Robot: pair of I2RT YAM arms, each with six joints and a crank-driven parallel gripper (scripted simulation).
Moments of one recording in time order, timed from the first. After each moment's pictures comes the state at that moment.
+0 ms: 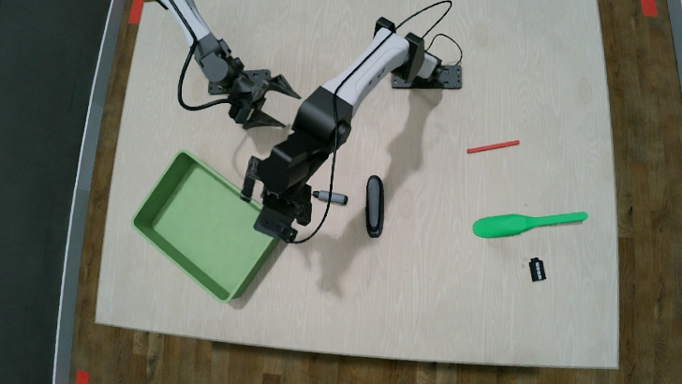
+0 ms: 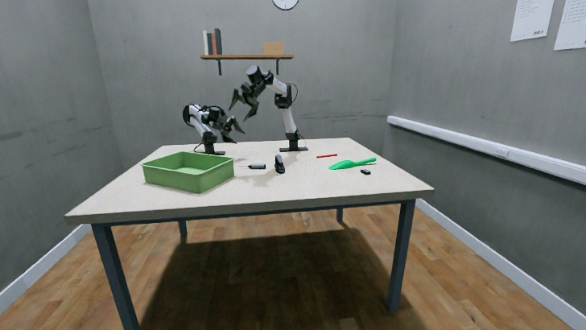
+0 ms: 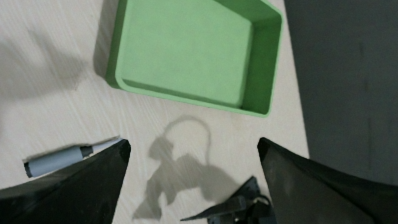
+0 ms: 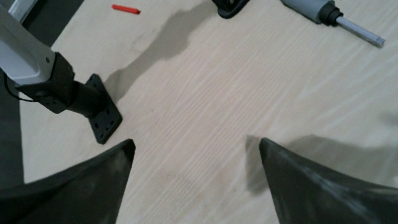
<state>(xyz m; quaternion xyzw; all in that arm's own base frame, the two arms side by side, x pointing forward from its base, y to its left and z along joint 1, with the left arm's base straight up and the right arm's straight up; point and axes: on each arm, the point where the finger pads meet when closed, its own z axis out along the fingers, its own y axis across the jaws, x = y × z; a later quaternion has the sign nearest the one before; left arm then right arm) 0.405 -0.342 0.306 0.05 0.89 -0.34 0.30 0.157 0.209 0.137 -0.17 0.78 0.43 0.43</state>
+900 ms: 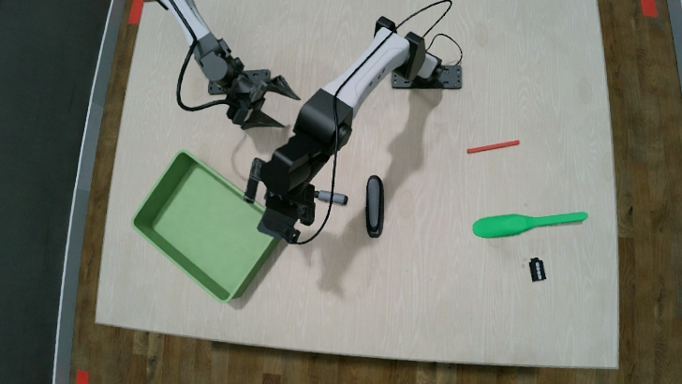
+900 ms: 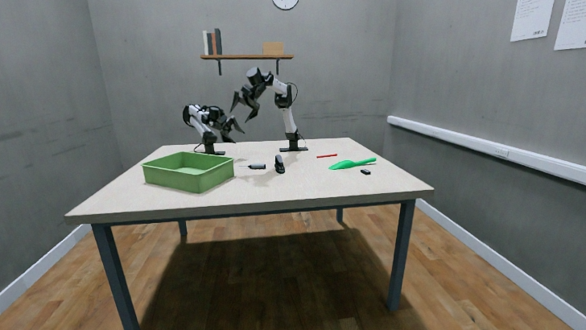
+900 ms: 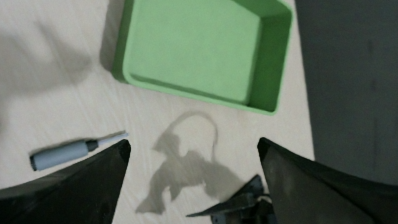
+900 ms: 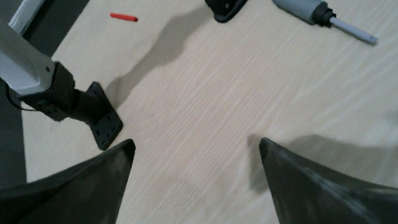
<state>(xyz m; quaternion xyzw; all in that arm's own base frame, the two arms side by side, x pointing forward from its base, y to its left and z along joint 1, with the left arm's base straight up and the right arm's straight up) 0.404 -0.337 0.294 0.04 0.90 -0.32 0.29 0.160 0.207 0.139 -0.15 0.78 0.43 0.43</state>
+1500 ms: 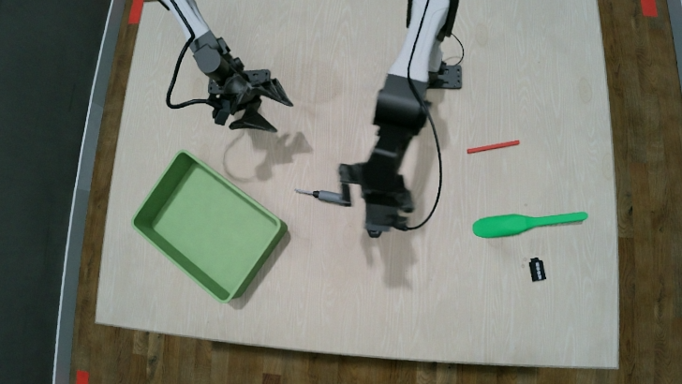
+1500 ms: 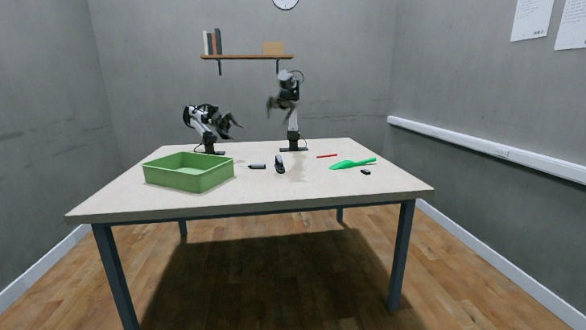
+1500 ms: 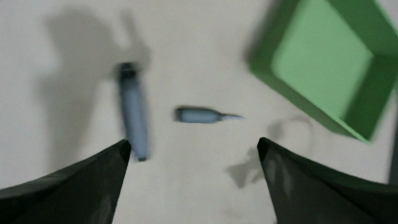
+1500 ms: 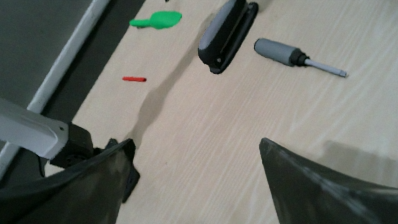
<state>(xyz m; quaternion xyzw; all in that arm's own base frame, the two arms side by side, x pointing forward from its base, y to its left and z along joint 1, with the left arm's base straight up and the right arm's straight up) 0.399 -0.139 0.265 -0.05 0.93 -0.18 0.32 0.187 0.199 0.174 -0.04 0.75 0.45 0.48</state>
